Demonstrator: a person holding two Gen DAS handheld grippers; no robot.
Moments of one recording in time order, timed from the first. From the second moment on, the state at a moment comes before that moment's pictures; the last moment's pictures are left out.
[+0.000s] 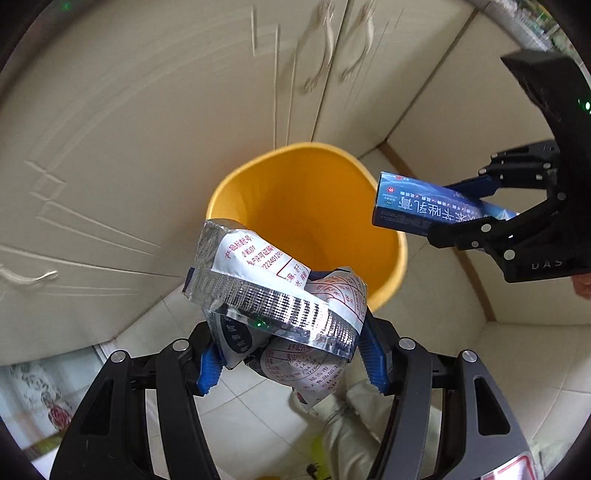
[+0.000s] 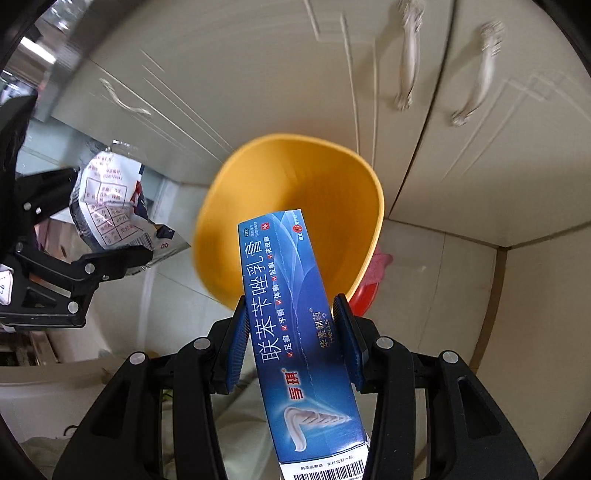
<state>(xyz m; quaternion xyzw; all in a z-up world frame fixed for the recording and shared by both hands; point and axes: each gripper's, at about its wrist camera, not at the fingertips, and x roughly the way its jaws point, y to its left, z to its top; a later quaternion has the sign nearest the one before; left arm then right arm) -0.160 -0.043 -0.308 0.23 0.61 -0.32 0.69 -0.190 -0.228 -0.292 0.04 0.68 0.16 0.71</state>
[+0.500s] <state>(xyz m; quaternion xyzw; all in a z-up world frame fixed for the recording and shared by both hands) -0.132 -0.047 -0.395 0.23 0.65 -0.31 0.65 -0.150 -0.210 -0.359 0.04 0.72 0.16 0.68</state>
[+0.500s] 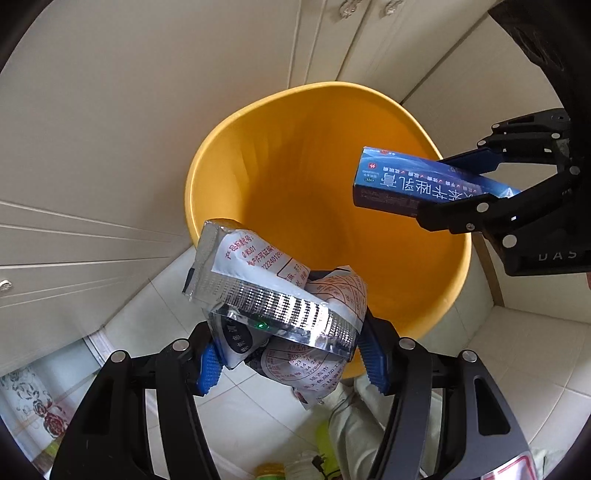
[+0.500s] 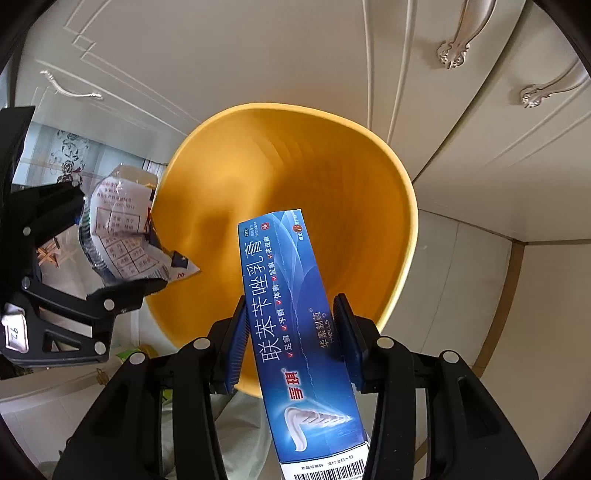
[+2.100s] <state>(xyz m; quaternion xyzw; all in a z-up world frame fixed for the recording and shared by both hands) -0.171 0.018 -0.117 0.12 0.51 -0.20 0.83 -0.200 -0.245 -0.067 0.11 0.47 0.07 0.87</state>
